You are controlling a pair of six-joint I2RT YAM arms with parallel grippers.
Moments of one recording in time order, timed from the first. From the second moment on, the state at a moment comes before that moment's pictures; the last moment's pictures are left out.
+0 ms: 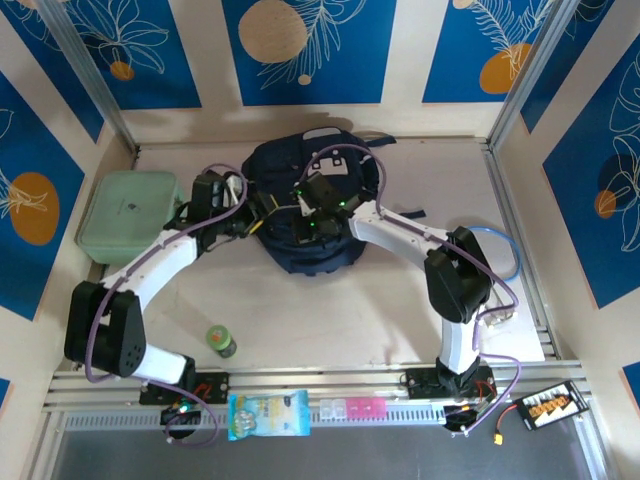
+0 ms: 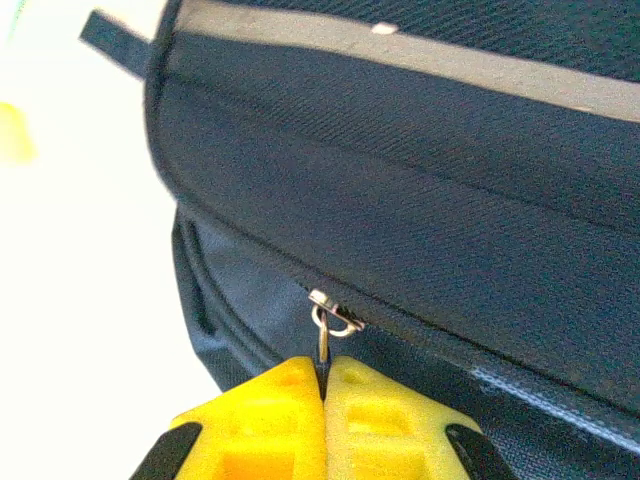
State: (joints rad) left arm -0.28 1.43 0.94 -0.17 0.45 -0.90; right arm 0.77 1.88 1.50 -0.58 -0.11 0.42
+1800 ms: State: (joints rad) left arm -0.26 1.59 1.12 -0.43 0.47 -0.62; right arm 0.35 1.74 1.37 -0.60 -0.22 0.04
